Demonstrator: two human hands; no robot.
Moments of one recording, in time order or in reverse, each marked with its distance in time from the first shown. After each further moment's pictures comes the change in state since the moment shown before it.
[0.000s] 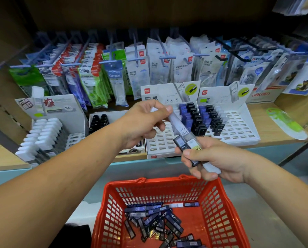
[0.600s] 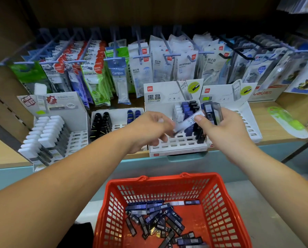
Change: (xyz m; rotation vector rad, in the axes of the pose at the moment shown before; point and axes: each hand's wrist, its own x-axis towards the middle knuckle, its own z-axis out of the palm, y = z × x) left_hand -0.003 -0.015 0.005 0.289 -0.036 -0.158; right_hand 0.018 -0.016 -0.005 -0.370 0.826 -0.522
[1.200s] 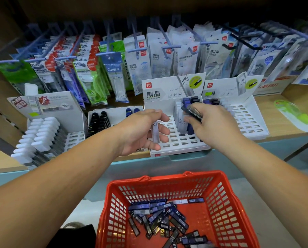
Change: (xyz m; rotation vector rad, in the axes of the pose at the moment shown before) left_hand 0.006 -0.010 -0.020 -0.254 -0.060 -0.117; right_hand 0.026 0.012 0.022 -0.617 -0.120 -0.246
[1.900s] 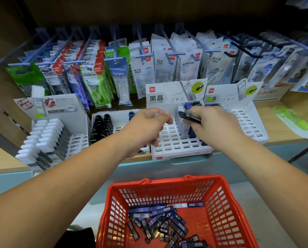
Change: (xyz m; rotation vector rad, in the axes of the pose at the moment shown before) left_hand -0.004 0.004 0.009 0.182 0.155 0.206; right_hand 0.003 -0.021 -0.019 -0.231 -0.096 -0.019
